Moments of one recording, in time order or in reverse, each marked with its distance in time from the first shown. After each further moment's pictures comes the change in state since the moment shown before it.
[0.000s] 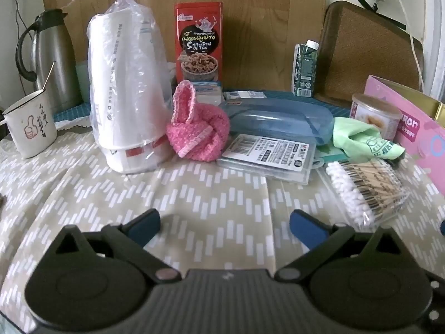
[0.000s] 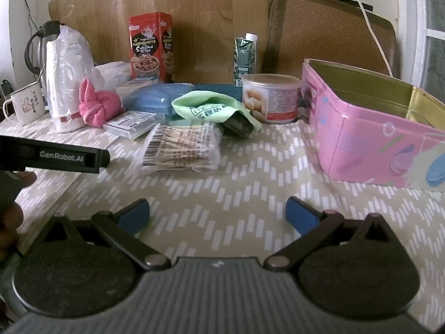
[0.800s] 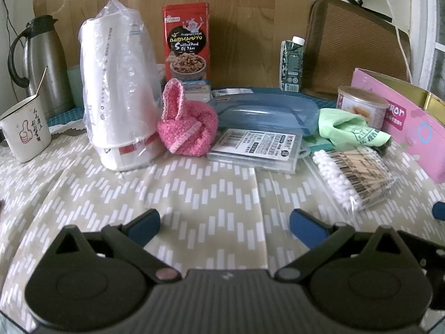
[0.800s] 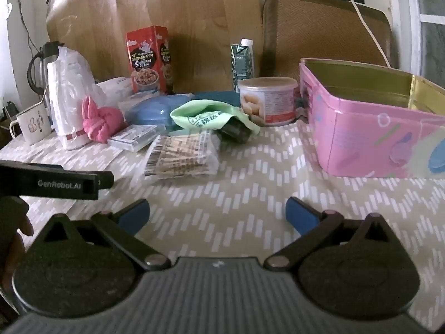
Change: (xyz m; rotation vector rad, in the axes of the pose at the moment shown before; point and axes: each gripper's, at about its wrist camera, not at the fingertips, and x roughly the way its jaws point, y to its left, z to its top) left arm -0.010 0.002 -0.004 0.049 0.008 -0.041; right arm -0.004 -0.009 0.001 0.093 -0.031 0.051
